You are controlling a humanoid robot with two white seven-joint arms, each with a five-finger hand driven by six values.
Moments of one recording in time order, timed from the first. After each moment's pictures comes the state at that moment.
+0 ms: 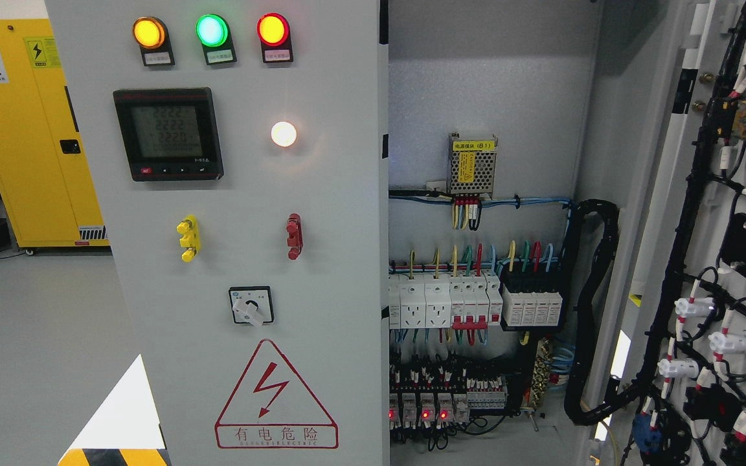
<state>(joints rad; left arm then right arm) -0.07 0.03 -0.40 -0.12 0.46 -0.04 -0.20 0.09 0.00 -0.06 -0.08 -0.04 0.02 -0.06</state>
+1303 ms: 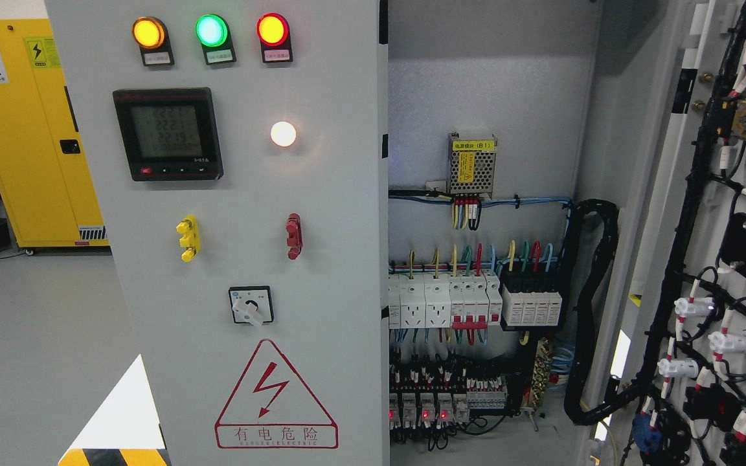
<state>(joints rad) -0.07 0.00 -0.38 -0.01 0.44 -0.04 -0.13 0.27 -0.04 0.05 -0.88 -0.04 0.04 -0.07</state>
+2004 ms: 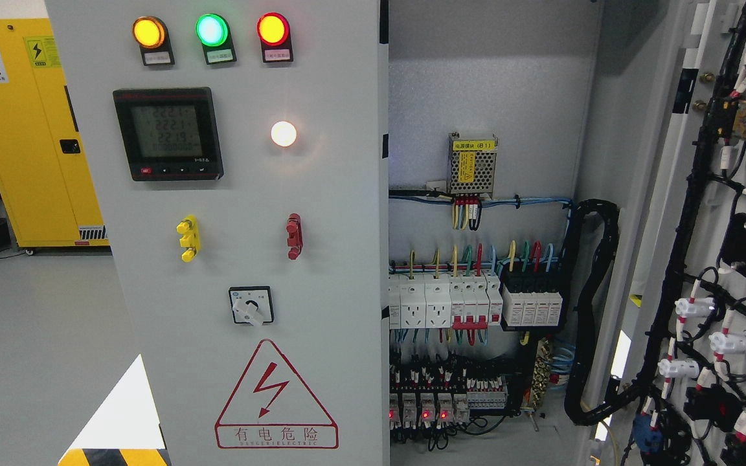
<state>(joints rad) -0.07 -0.01 -0.38 0.00 0.38 -0.04 -0.13 0.23 -0.02 0.24 -1.56 -0.04 0.02 -0.06</state>
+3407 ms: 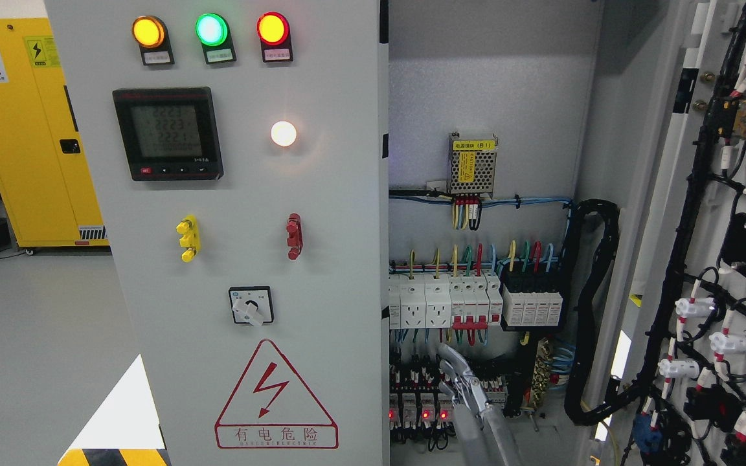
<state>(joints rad) -0.07 -0.04 -0.38 0.00 0.38 -0.04 -0.13 -0.19 0.01 0.34 -1.90 -0.05 0.00 -0.07</state>
